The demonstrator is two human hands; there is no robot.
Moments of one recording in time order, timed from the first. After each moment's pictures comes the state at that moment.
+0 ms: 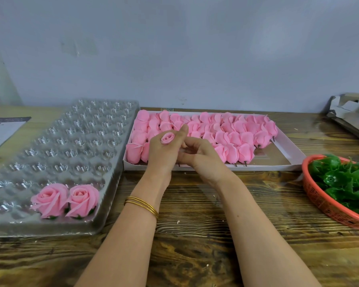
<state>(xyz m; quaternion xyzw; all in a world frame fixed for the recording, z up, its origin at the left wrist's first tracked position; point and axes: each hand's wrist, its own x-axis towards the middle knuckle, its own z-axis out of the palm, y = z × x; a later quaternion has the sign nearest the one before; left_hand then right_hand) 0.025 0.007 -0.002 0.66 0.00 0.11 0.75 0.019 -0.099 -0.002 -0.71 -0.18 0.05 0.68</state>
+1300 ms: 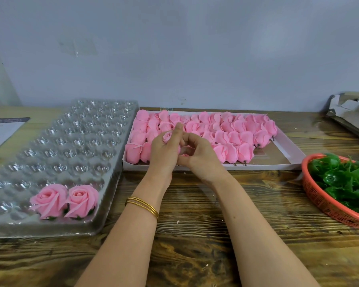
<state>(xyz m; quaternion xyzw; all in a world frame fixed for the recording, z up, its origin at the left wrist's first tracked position) 0.022 0.002 -0.001 0.63 0.01 0.10 0.77 0.025 -0.097 -0.007 -0.73 -0.17 -0.01 0.66</state>
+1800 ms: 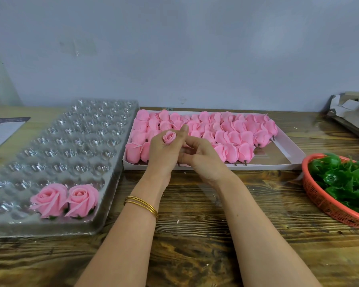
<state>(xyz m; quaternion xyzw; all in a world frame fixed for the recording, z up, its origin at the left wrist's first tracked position) 0.020 0.006 0.001 0.66 -0.01 0.11 0.75 0.023 -0.100 -0.007 -0.70 -0.20 0.05 0.68</state>
